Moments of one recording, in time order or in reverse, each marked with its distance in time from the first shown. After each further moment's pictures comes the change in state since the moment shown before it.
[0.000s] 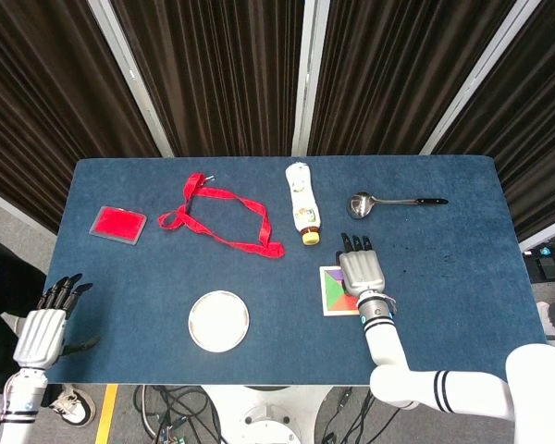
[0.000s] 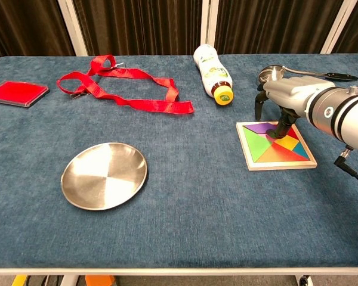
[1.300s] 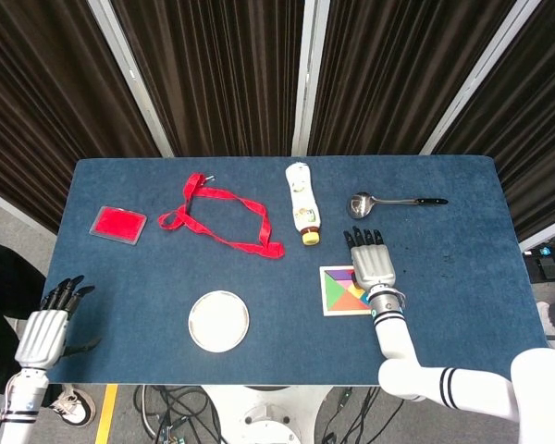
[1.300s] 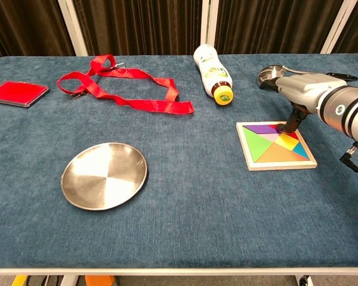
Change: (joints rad) left arm -0.002 -0.001 0.005 0.004 -0.006 -0.015 0.001; right arm -0.032 0.003 -0.008 0.102 -0.060 -0.053 0.086
